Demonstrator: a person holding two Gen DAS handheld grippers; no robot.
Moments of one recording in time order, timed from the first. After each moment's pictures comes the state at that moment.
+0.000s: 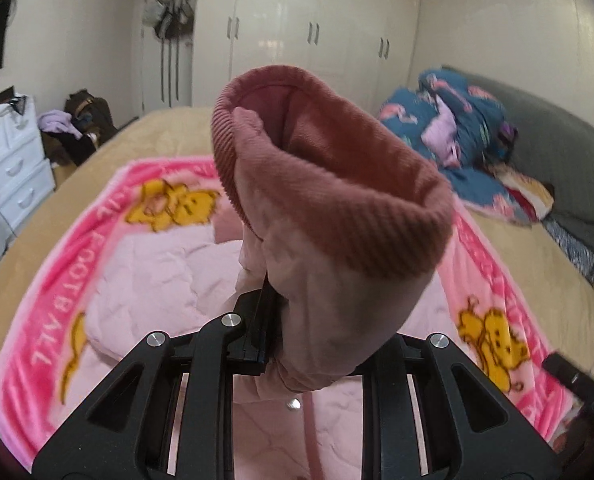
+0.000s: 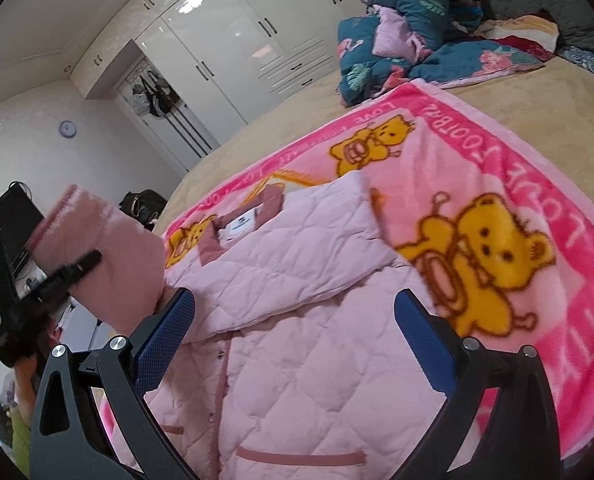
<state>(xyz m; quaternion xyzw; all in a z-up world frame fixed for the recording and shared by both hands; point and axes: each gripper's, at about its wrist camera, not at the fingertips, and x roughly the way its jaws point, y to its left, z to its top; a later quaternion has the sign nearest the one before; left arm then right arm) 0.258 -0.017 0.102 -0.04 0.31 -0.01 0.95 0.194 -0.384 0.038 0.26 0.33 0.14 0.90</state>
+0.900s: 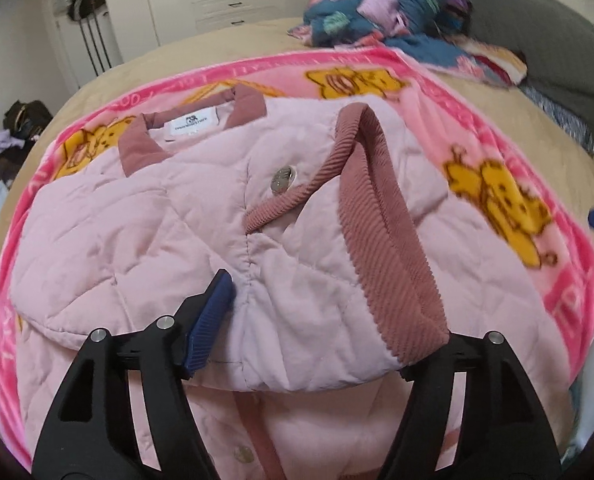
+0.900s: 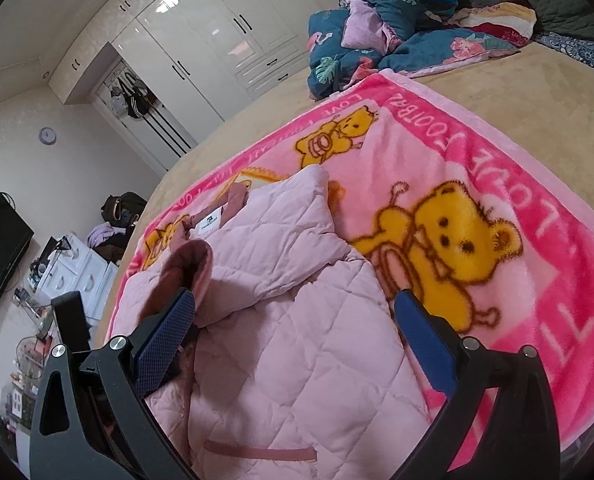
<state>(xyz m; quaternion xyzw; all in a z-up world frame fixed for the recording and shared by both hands) 0.260 -0.108 -0.013 0.08 0.44 -0.09 0.89 0.198 -0.411 0.016 0.26 0.36 0.12 0.89</state>
